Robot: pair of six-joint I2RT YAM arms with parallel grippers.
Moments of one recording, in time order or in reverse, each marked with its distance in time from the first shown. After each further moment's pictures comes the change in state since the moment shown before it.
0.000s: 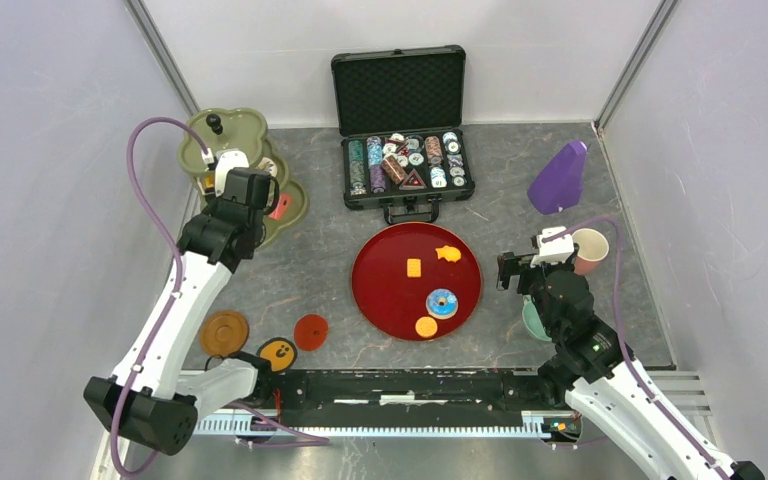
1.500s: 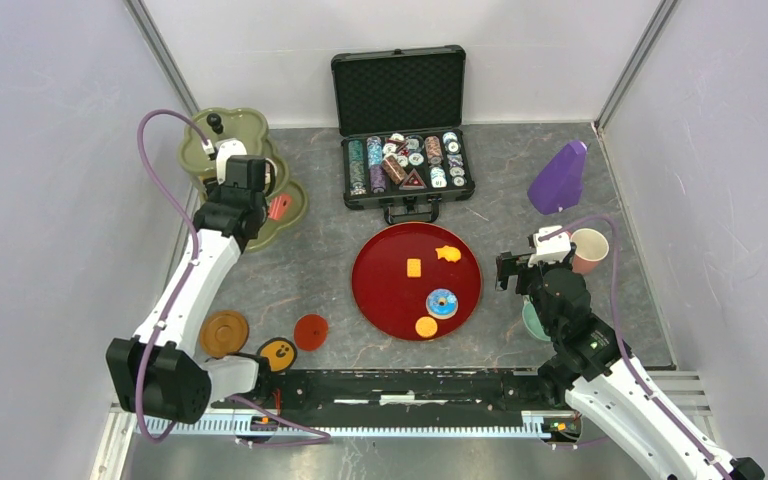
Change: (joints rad) left arm 0.140 0.154 -0.075 0.307 0.086 0.039; right arm 0.000 0.025 0.000 0.000 -0.007 0.000
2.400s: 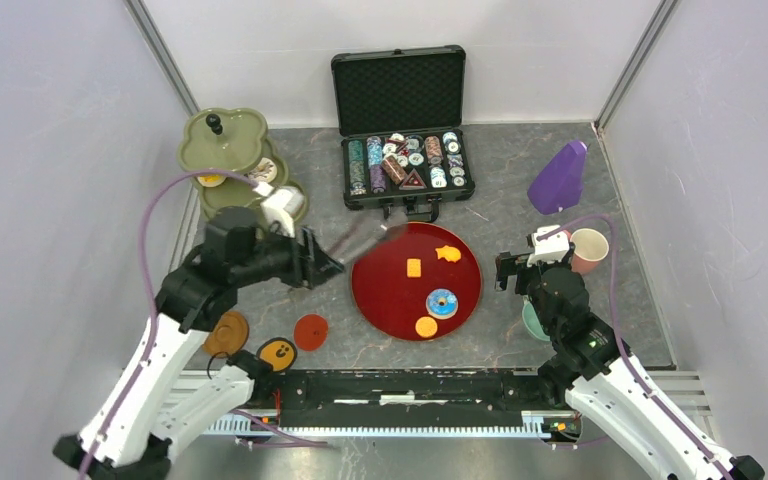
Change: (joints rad) left arm -0.174 -0.470 -0.071 -0.198 1.049 -0.115; right arm 0.000 0.013 0.000 0.000 0.000 0.000
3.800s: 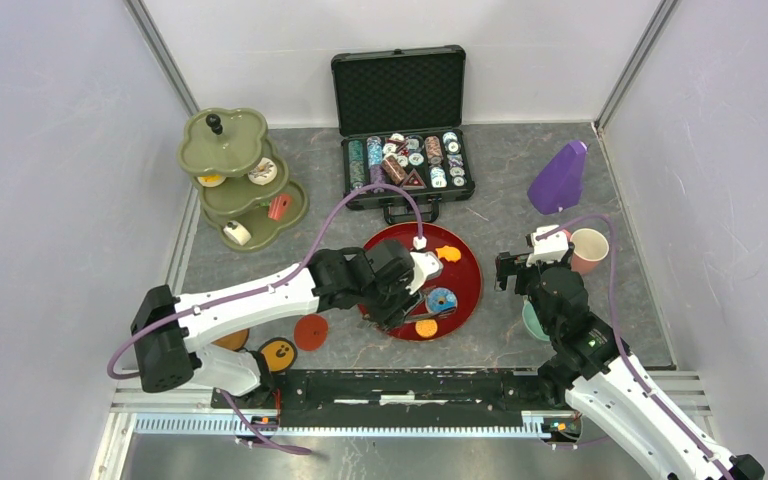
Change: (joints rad) left arm -0.767 0.602 0.058 0.072 -0.353 0.272; right arm 0.000 0.007 0.000 0.000 0.001 0.000
